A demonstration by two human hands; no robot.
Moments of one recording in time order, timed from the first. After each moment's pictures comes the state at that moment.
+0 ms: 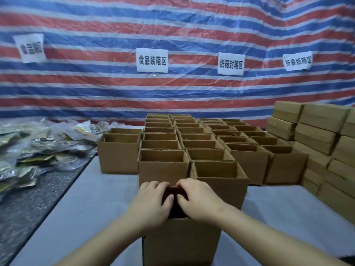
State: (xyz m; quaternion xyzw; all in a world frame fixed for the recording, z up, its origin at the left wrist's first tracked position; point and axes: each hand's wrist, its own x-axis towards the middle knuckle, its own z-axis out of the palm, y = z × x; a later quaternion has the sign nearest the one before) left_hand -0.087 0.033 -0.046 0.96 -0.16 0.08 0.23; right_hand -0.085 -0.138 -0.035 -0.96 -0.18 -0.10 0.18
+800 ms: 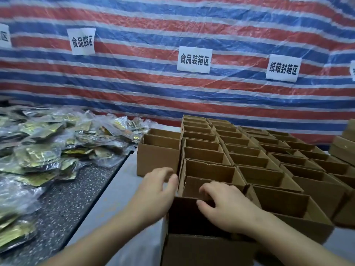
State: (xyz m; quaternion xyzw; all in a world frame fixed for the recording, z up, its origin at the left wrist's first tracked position) left_hand -0.016 0.138 -0.032 0.89 -0.08 0.18 0.41; right_hand -0.022 -0.060 0.003 -0.98 -0.18 -0.03 0.06
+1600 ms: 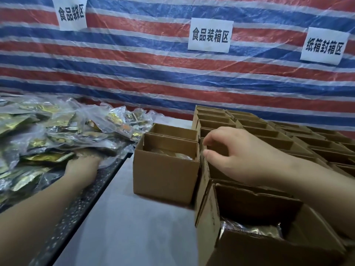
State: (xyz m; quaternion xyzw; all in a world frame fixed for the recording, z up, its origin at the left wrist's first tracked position) left_hand 0.266 0.383 -0.140 0.98 0.17 0.05 -0.09; right_hand 0.175 -0.015 0.046 -0.95 -0.27 -0.12 0.10
